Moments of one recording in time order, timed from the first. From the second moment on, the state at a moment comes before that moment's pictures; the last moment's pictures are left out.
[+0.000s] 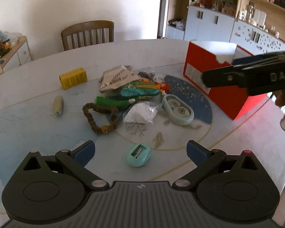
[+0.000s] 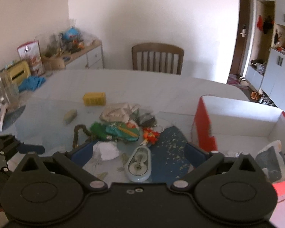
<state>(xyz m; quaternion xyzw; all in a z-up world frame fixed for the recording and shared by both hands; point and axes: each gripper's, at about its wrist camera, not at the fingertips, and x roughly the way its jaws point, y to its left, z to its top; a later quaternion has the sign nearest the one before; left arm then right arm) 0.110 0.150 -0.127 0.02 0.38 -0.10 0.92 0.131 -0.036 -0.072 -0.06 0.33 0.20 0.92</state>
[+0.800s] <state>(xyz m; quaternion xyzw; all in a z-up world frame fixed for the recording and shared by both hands) 0.133 0.156 -0.158 0.02 0.41 -0.09 0.91 0.190 -0.010 -0.149 -0.08 0.44 0.18 0.88</state>
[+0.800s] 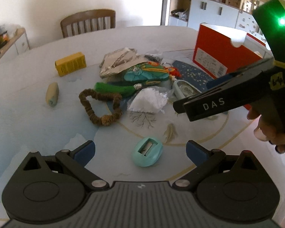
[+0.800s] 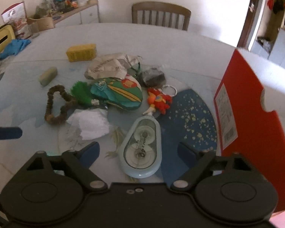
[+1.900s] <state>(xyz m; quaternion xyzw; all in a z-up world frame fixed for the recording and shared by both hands) 0.133 0.138 -0.155 0.06 0.43 -0.10 0.90 0.186 -0.030 -0.139 -0.04 0.45 0.20 0.87</state>
